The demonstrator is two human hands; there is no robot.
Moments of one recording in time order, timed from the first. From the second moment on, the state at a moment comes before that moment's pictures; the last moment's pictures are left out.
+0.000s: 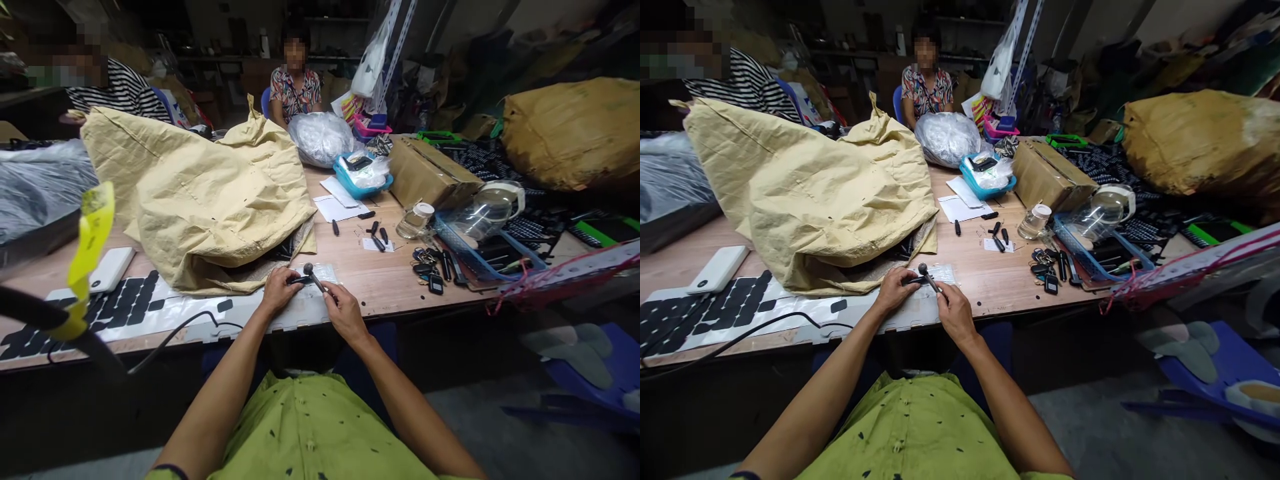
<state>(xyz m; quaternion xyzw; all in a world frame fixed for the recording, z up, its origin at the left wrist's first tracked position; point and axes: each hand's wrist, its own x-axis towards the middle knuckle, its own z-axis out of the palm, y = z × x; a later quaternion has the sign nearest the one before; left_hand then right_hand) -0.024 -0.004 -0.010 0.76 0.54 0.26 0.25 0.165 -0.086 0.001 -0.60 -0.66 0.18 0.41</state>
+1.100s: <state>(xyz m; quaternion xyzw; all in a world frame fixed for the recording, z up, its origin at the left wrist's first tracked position) -0.019 -0.007 -0.010 0.75 0.56 0.26 0.25 0.189 -0.062 0.004 -0.68 -0.66 0.04 0.32</state>
